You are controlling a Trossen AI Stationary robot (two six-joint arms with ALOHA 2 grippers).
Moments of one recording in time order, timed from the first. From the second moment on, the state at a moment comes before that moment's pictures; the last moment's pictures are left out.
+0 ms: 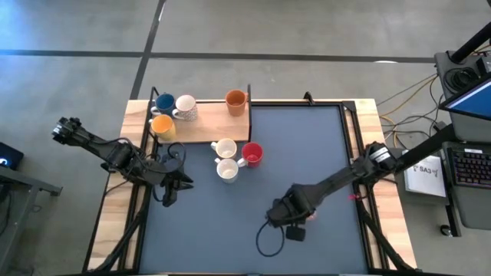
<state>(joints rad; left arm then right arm) -0.45 0.85 0.84 -0.76 -0.24 -0.60 0.45 1.89 1.53 -1.22 -0.13 0.63</state>
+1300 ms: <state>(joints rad) -0.44 0.98 0.84 -0.68 -0.31 -0.41 0.10 1.90 1.56 -0.77 0.00 0.05</state>
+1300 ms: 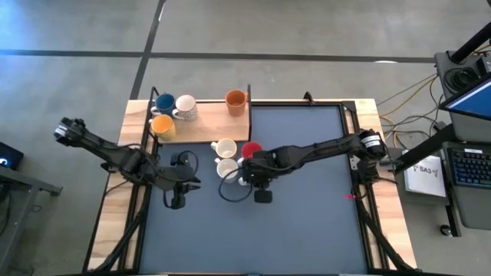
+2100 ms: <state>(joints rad) -0.31 1.07 0.84 -0.62 -0.38 -0.25 0.05 1.89 1.54 -0.79 -0.11 0.08</state>
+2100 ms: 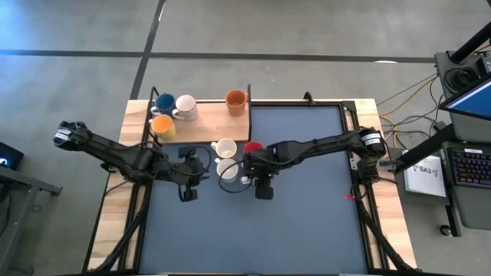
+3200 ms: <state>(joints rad) 0.07 1.29 0.84 -0.51 -0.26 0.67 0.05 1.77 1.53 -1.12 -0.13 0.26</state>
